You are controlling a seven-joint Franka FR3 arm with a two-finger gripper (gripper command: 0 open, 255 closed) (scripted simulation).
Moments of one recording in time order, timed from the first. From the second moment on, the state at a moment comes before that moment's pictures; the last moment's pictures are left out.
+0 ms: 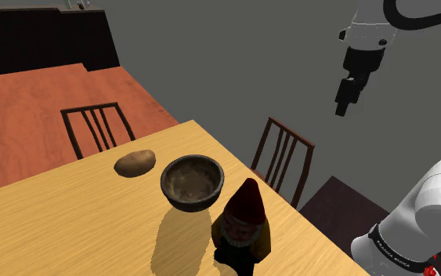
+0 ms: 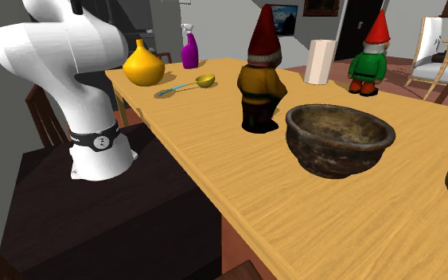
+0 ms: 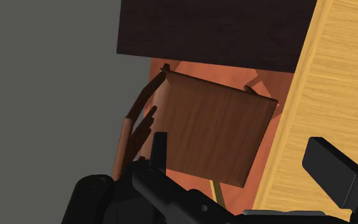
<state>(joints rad) -0.02 -0.81 -0.05 -2.43 -0.10 1.52 -0.11</state>
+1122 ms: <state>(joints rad) 0.07 -0.44 0.17 -2.37 0.08 1.84 0.18</state>
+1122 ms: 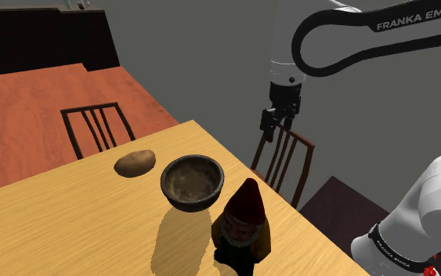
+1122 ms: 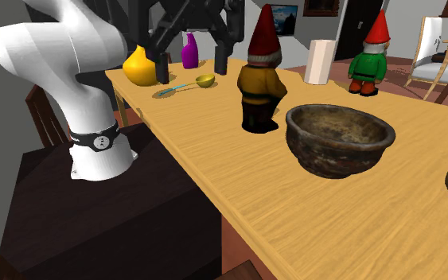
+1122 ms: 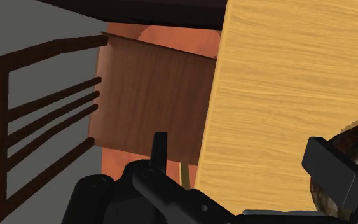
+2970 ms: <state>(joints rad) 0.16 0.18 0.33 -2.02 0.00 2.14 0.52</state>
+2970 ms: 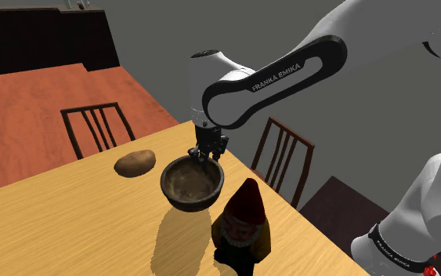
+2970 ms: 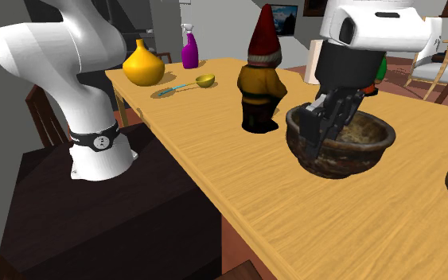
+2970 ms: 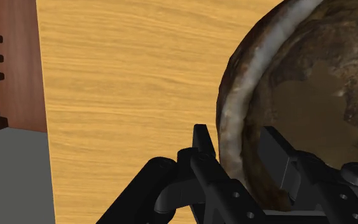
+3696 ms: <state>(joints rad) 0.16 0.15 0.34 -2.01 0.01 2.10 0.51</state>
